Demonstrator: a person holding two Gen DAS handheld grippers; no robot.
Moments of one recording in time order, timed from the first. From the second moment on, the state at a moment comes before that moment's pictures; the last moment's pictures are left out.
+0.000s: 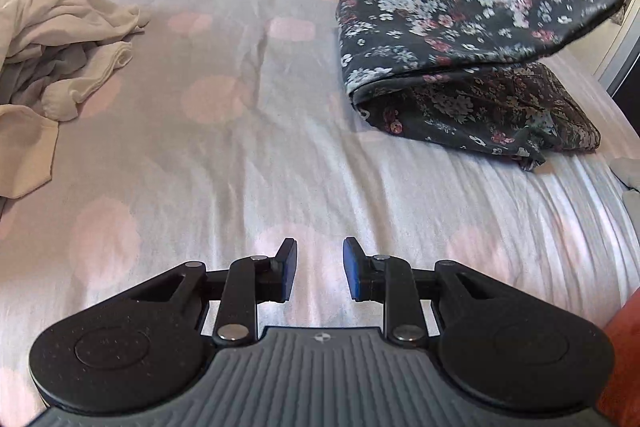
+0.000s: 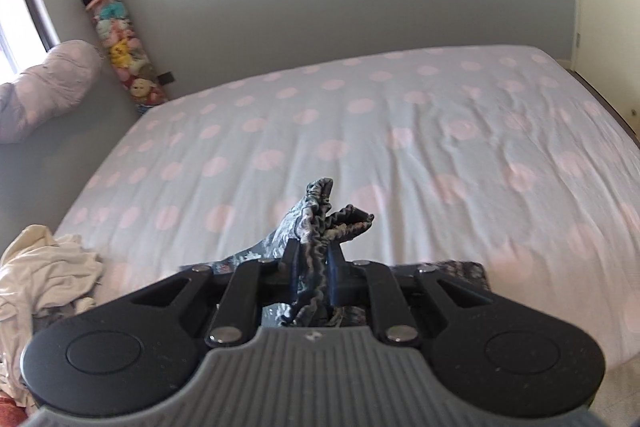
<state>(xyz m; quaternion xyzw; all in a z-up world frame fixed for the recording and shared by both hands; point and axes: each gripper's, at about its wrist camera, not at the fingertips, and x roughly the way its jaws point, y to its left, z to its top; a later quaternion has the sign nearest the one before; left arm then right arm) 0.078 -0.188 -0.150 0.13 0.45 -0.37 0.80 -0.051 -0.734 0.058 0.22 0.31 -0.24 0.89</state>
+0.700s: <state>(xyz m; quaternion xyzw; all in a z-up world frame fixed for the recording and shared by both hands) 0.094 -0.246 -0.163 0.18 0.46 -0.36 0.79 -0.103 -0.858 -0.135 0.29 0.36 -0.33 0.82</state>
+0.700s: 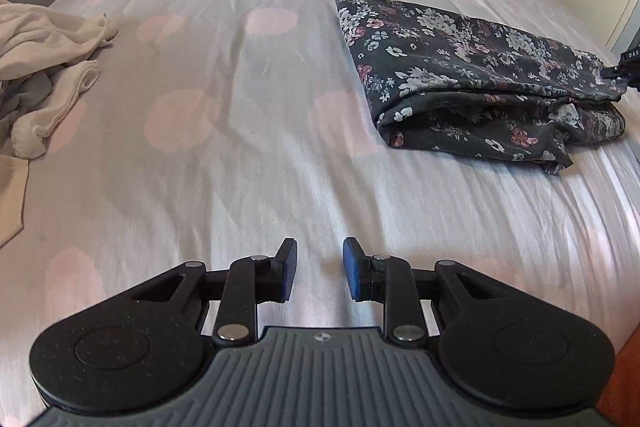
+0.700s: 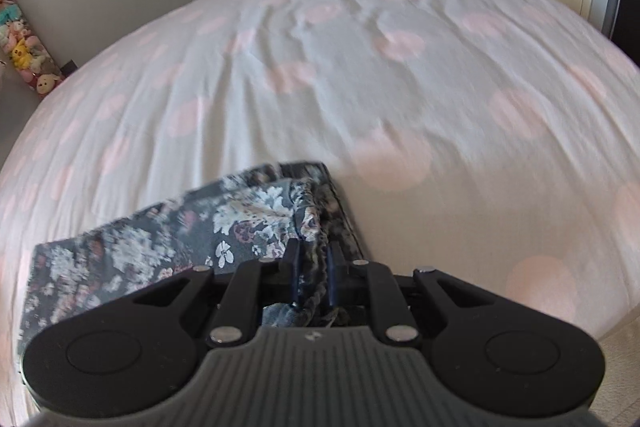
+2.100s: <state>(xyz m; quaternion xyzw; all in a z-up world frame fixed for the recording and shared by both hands) 0.169 -0.356 -0.196 0.03 0.50 -0.40 0.77 -0.165 -0.851 -0.198 0.44 0.30 -0.33 0.78</state>
